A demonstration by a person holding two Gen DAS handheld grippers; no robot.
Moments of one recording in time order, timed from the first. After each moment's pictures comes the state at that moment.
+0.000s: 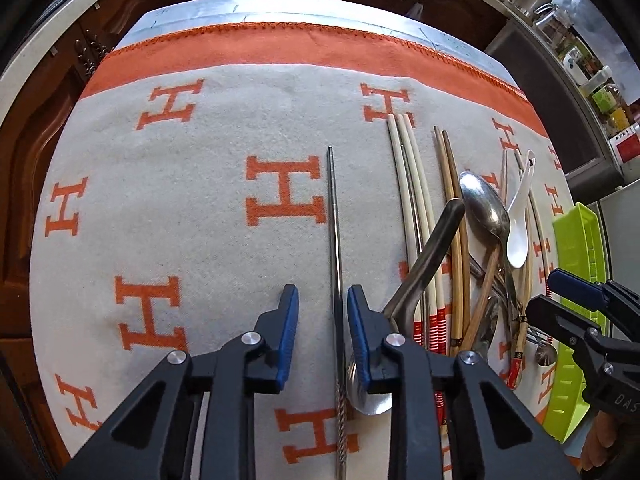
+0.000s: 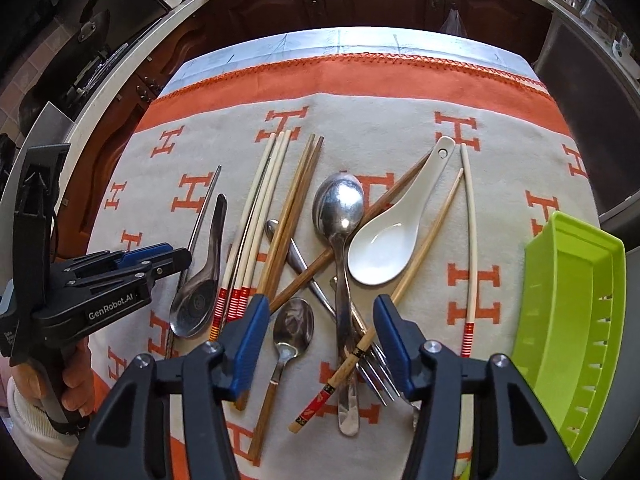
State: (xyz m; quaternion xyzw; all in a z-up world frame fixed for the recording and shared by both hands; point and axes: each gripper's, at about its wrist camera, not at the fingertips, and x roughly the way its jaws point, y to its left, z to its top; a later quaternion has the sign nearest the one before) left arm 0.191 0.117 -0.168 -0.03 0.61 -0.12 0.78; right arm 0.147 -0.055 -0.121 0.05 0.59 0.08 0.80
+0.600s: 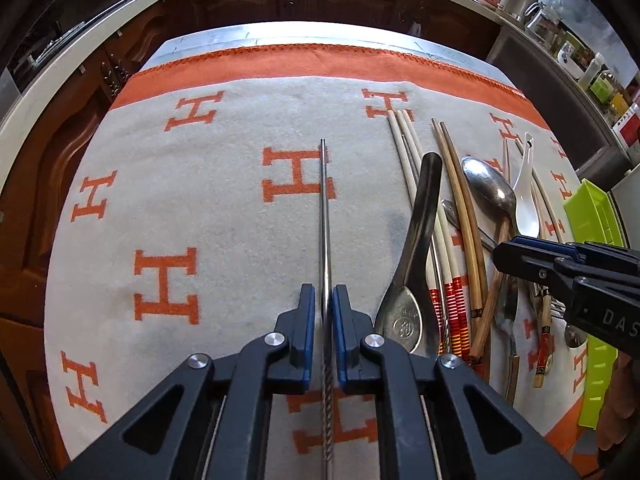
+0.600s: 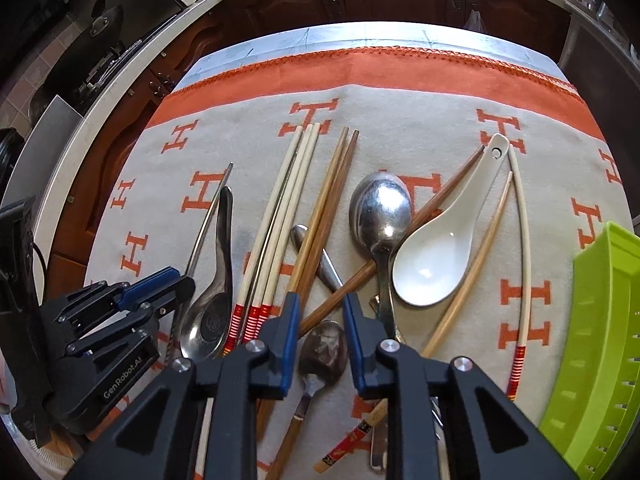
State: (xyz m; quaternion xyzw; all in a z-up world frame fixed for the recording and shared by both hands) left arm 0.152 0.124 -0.170 -0.01 0.55 -0.09 0.83; right arm 0.156 -0.035 -0.147 0.06 0.58 0.11 0.81
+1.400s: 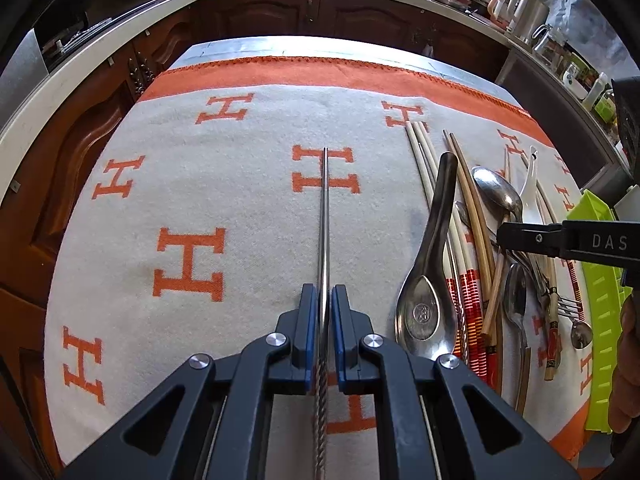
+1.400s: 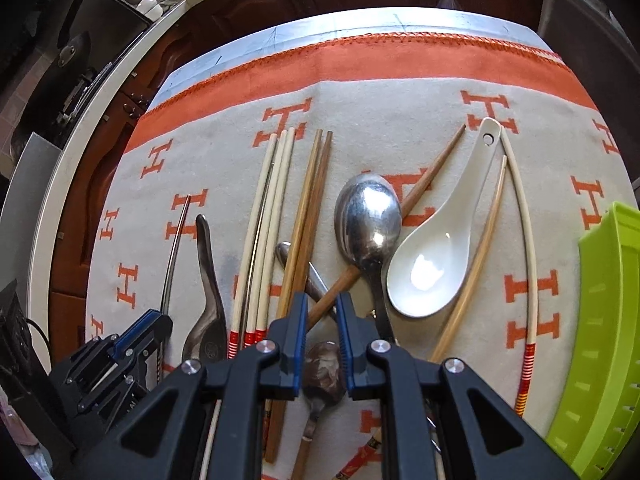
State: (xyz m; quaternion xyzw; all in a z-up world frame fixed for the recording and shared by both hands) left arm 0.131 0.143 -0.169 -0.02 0.52 -0.07 0.85; right arm 0.170 -0.043 -0.155 0.11 0.60 0.06 0.79
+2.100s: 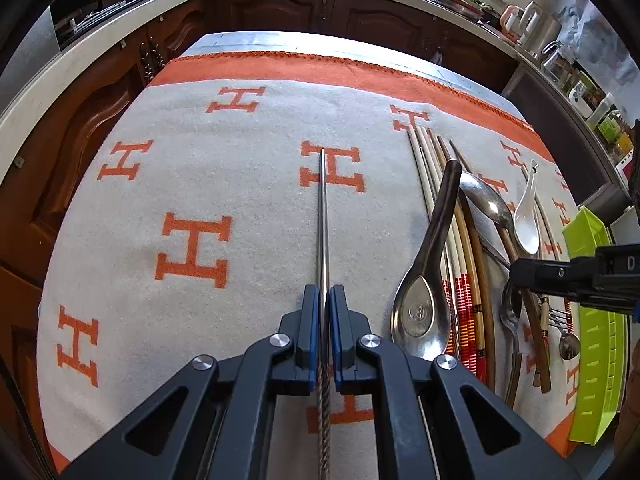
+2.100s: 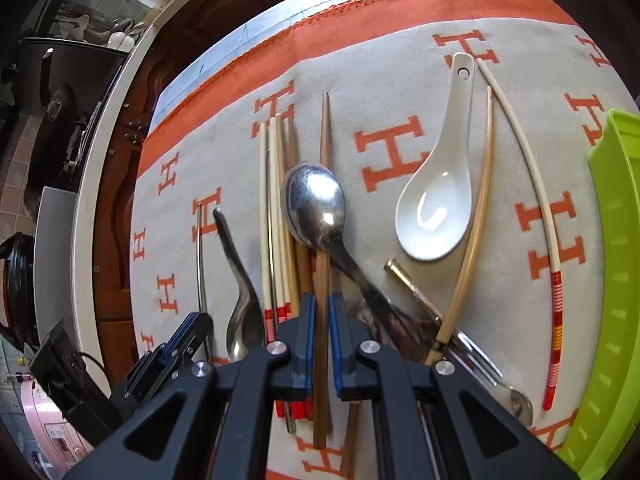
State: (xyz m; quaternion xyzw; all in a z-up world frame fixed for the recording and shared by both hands) left arm 0.126 0.153 -0.165 -0.06 0.53 -0.06 0.85; right arm 0.154 -0.058 -0.152 0.23 0.63 0.07 0.74
